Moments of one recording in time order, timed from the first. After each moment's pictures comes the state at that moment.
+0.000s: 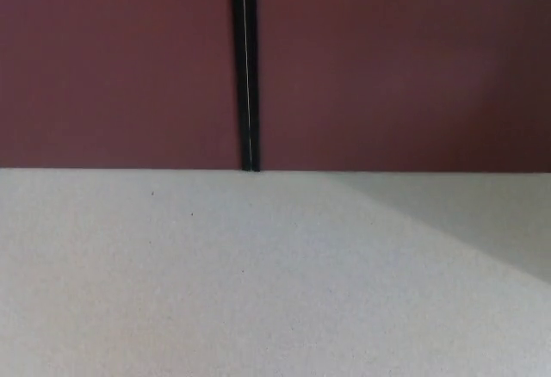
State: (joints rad) left_arm -0.13 0.42 0.17 1.21 0.06 -0.11 -0.03; right_arm -0.11 -0.22 -0.17 1.29 -0.14 -0.19 -0.14
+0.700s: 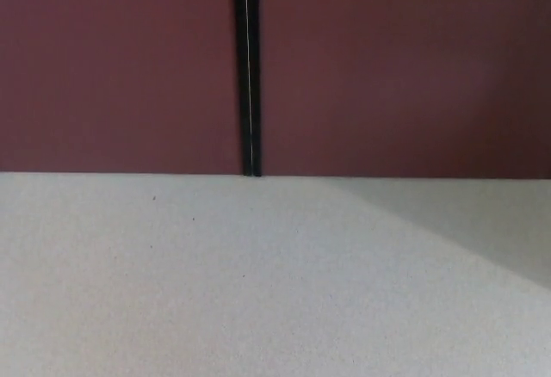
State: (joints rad) left_arm -0.06 0.47 0.14 1.24 0.07 -0.15 -0.04; right_arm -0.05 -0.18 -0.15 1.32 -0.14 -0.22 -0.16
